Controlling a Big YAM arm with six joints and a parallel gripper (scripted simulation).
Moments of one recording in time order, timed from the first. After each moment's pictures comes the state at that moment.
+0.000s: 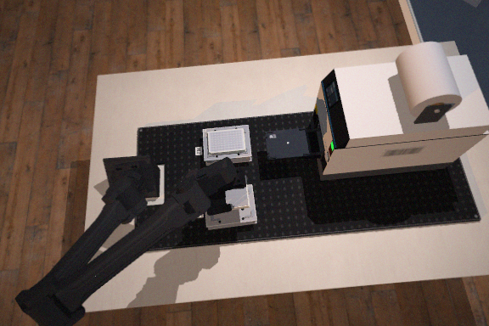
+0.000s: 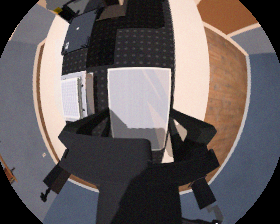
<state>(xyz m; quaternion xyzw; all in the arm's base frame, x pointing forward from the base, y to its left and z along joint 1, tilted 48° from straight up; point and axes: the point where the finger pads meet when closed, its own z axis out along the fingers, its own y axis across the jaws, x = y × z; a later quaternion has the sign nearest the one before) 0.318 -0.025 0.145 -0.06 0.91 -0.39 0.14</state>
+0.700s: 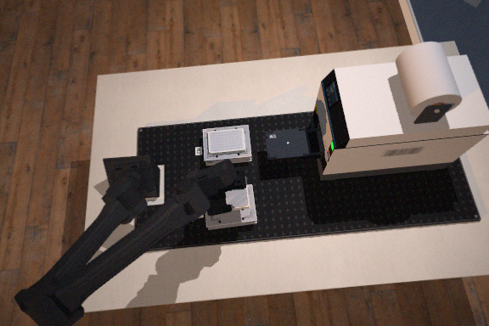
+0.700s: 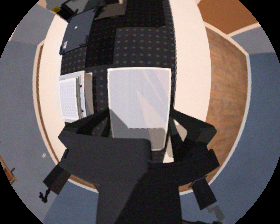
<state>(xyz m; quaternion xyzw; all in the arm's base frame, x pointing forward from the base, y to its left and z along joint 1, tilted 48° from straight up) 0.318 -0.031 0.139 -0.06 0.91 -0.39 0.14</state>
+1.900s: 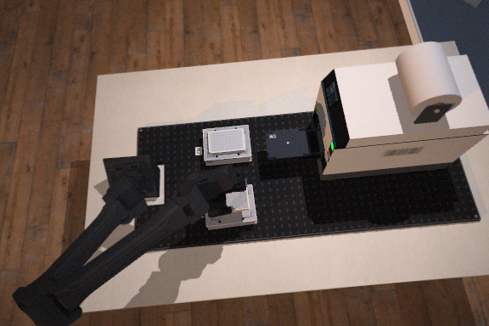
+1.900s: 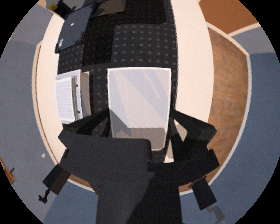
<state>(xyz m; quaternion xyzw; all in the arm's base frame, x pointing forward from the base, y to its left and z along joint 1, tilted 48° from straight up) 0.316 -0.045 0.128 -0.06 0.91 -0.39 0.14</state>
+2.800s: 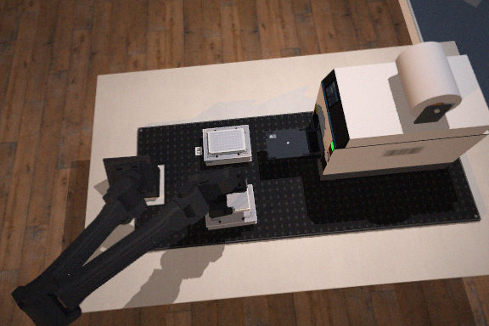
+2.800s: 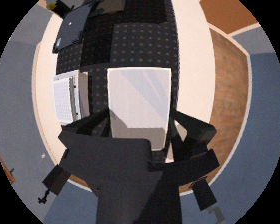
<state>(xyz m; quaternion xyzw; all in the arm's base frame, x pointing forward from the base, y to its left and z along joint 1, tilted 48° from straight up) 0.317 -0.052 0.121 -0.06 0.91 -0.39 0.14</state>
